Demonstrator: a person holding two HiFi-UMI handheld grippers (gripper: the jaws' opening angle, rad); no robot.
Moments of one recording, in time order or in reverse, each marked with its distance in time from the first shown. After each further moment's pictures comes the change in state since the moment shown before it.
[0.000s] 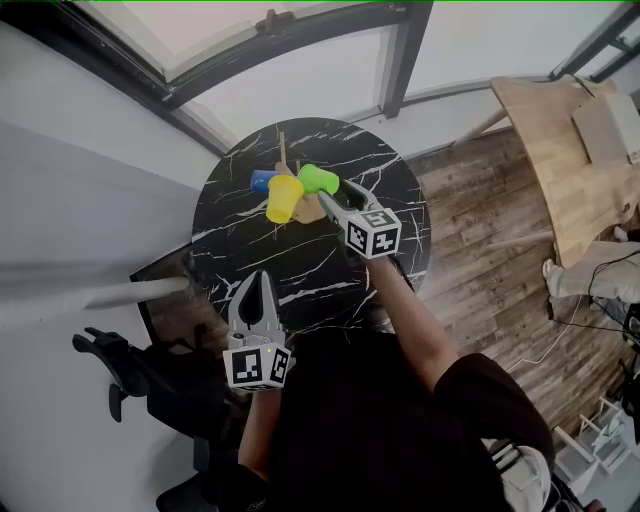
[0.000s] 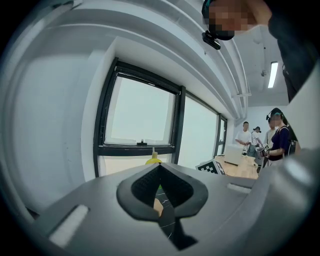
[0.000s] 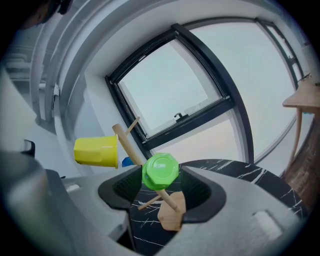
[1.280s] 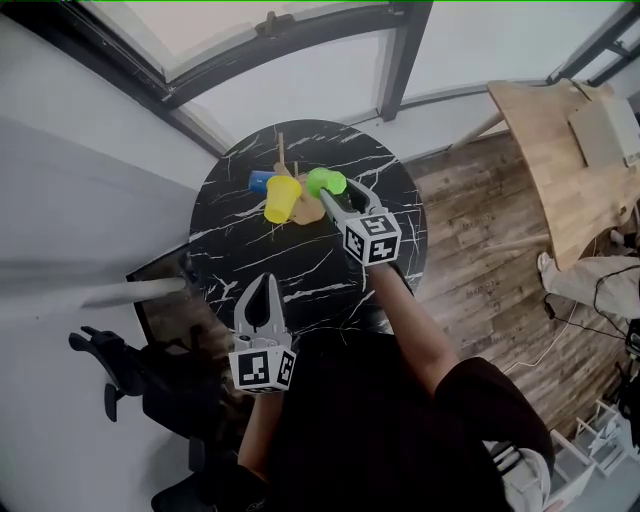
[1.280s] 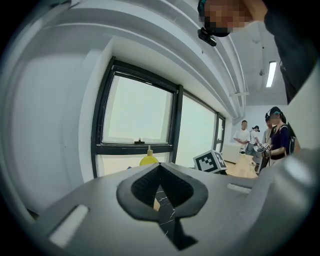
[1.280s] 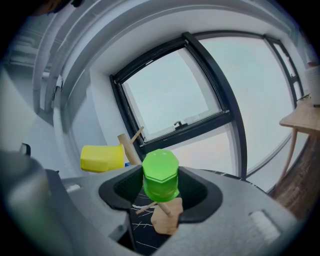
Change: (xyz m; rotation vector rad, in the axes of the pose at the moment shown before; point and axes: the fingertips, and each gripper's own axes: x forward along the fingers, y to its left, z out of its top) left arm -0.003 -0.017 -0.006 0.004 0.015 -0.016; right arm -0.018 0.008 0.026 -0.098 -0.040 -0.064
